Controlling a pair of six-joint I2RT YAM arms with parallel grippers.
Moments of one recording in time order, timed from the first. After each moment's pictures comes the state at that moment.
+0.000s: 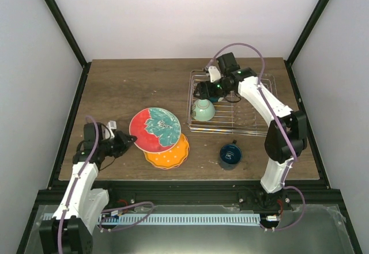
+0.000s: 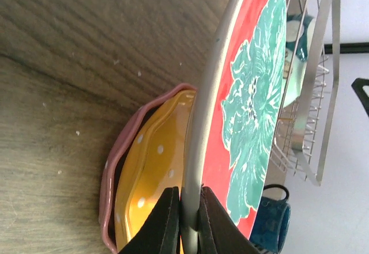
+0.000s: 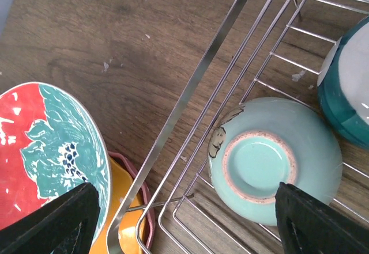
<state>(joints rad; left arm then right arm) 0.05 0.77 0.41 -0.48 0.69 -0.78 0.39 1.80 1.62 -0.81 -0.43 0.12</state>
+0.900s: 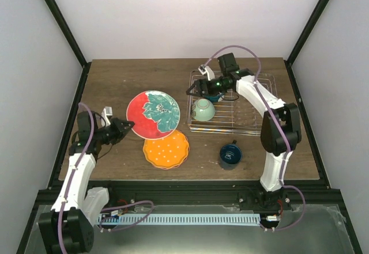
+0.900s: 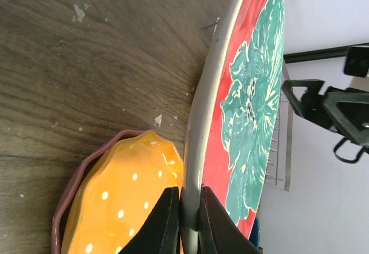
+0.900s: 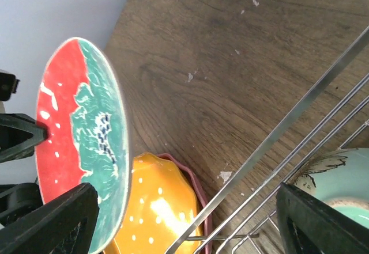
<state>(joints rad) 0.10 0.85 0.54 -0.38 0.75 -0.77 0.34 1.89 1.62 -0.65 -0.82 0.12</state>
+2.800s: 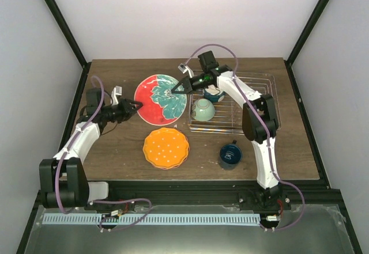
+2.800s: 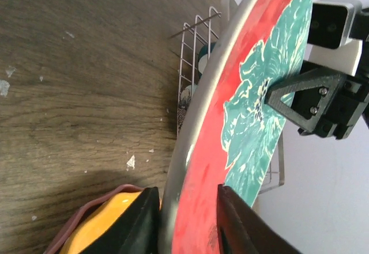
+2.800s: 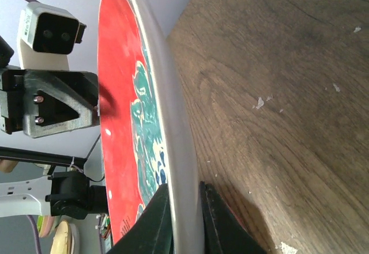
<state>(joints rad) 0.03 1.28 0.78 -0.18 0.84 -0.69 0.44 2.19 1.91 -0.63 -1.05 0.14</state>
